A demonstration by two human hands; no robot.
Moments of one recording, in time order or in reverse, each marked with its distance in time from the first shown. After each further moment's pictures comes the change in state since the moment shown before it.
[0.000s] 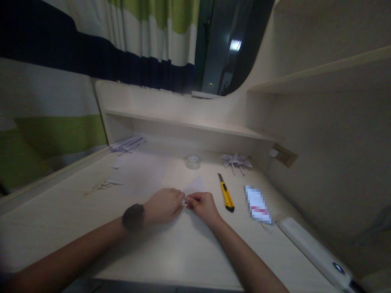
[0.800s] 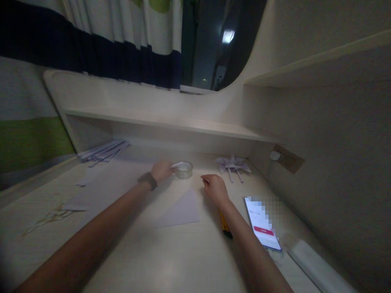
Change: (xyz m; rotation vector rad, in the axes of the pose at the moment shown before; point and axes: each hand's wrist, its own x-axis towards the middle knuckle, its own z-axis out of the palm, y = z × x) left_hand 0.152 -0.139 0.056 -0.088 0.022 -0.516; right_hand 0.107 0.051 -0.088 -0.697 0.204 -0.066
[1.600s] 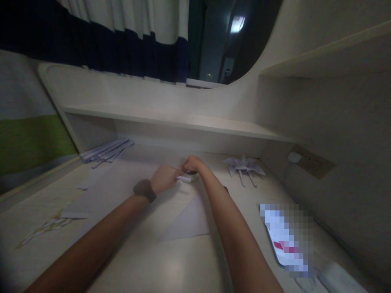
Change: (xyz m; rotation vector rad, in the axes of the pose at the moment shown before) left_hand -0.022 -0.002 -0.016 0.115 -0.004 0.267; right_hand 0.160 -0.046 0.079 0.067 -0.527 -0.001
